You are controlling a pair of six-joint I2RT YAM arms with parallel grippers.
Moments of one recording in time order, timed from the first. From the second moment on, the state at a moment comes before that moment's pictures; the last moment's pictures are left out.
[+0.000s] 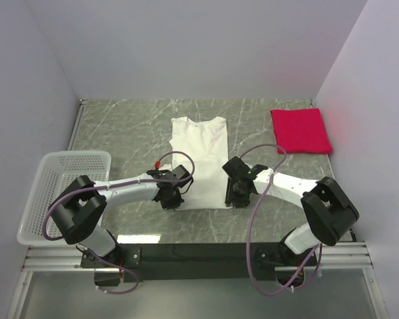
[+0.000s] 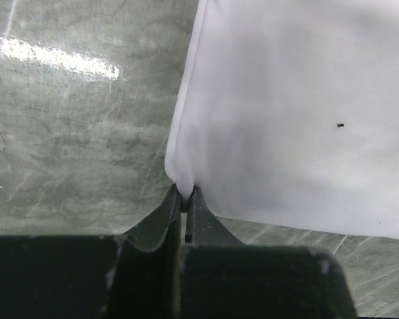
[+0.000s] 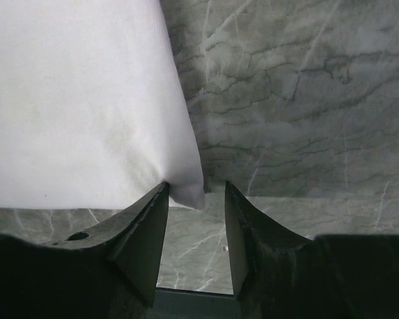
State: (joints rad) left arm -0.87 1.55 0.85 -0.61 -0.23 -1.15; right arm 0.67 1.48 0.77 -0.59 0.05 0.84
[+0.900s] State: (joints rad) left arm -0.88 1.46 0.84 -0.71 -0.20 -1.14; right arm 0.70 1.49 0.78 -0.63 0.00 0.79
